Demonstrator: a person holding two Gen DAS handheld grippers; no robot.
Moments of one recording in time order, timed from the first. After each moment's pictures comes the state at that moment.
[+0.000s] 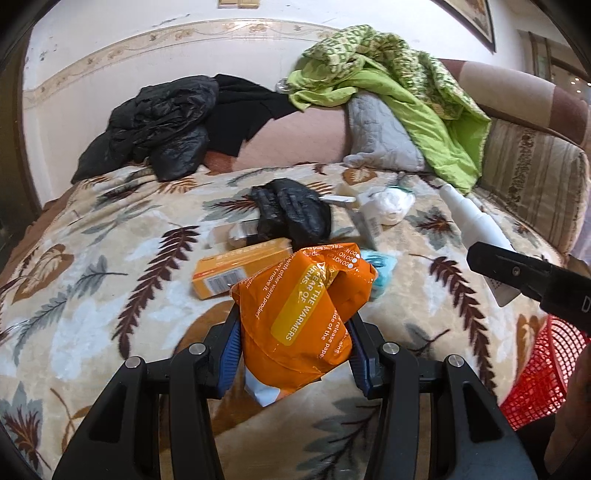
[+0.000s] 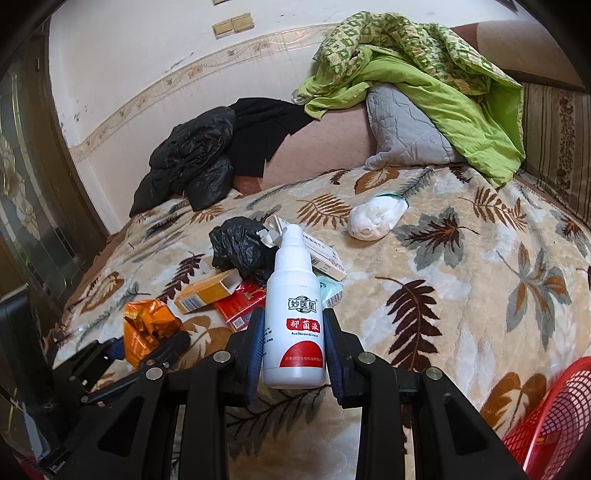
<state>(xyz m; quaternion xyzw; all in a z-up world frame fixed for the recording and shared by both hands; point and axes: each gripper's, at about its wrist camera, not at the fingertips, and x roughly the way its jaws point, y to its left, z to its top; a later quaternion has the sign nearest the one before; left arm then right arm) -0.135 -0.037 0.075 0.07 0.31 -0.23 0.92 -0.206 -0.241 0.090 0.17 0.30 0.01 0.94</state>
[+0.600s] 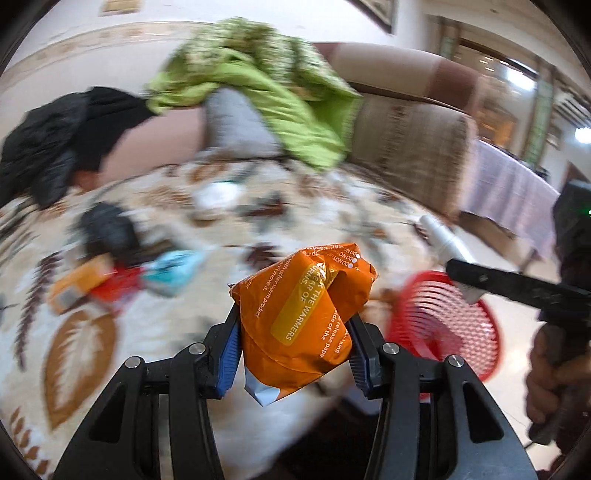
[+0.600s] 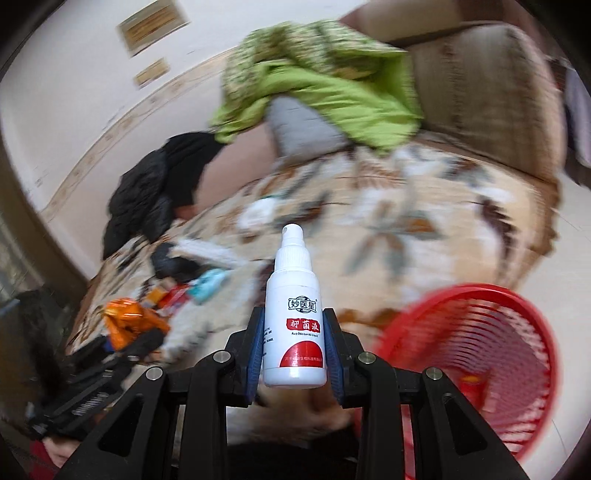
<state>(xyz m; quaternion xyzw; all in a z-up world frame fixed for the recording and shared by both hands) -0.228 -0.146 0.109 0.09 0.33 -0.45 0.83 -0.363 -0.392 0.090 0.26 0.30 -0.11 0.91</state>
